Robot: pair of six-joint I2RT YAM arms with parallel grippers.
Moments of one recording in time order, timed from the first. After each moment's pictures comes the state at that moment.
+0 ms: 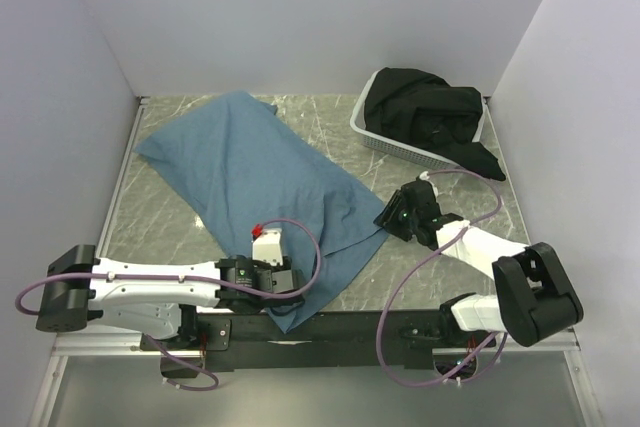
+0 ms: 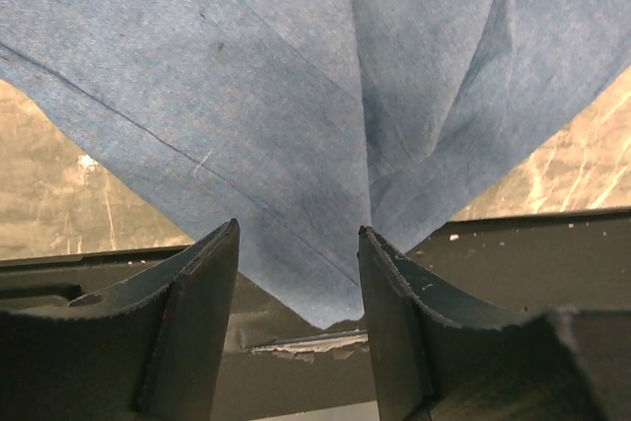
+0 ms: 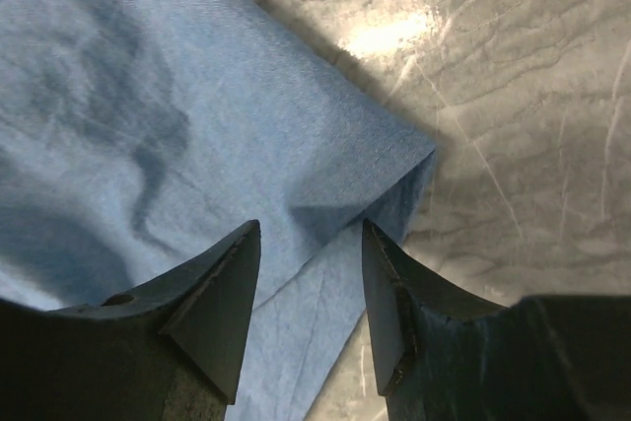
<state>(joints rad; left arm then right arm) -1.43 1.18 0.76 -0.87 -0.53 -1.41 0.36 1.29 0.50 -0.07 -0.01 0.85</state>
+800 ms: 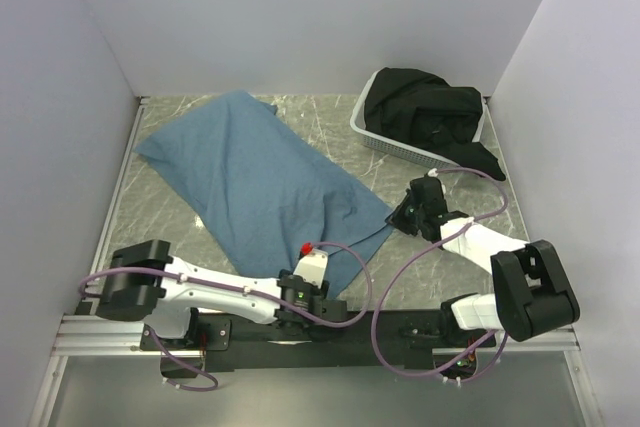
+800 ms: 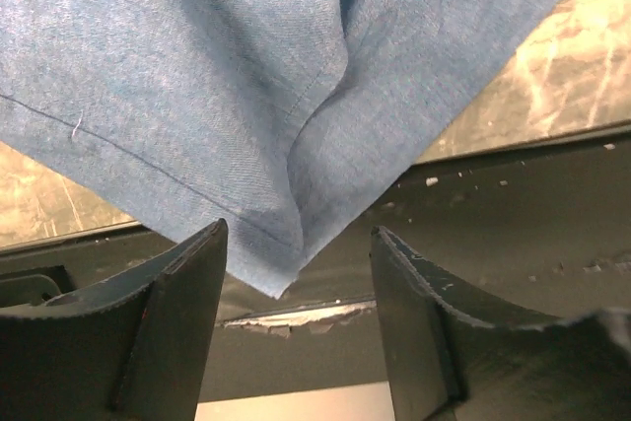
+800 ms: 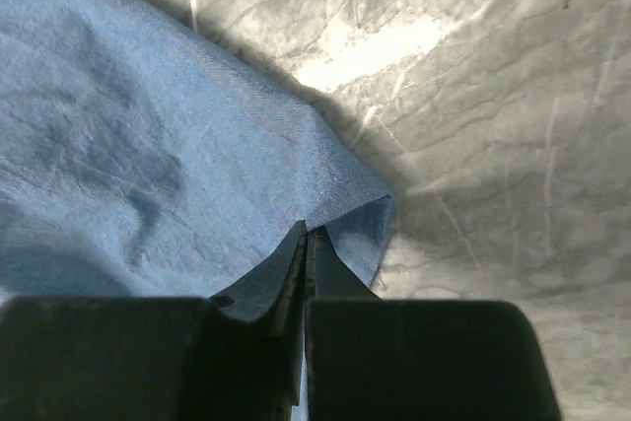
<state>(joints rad) -1.60 1.54 1.01 -0.98 -0.55 -1.35 0.28 1.32 0.51 -0.04 -0.03 0.83</state>
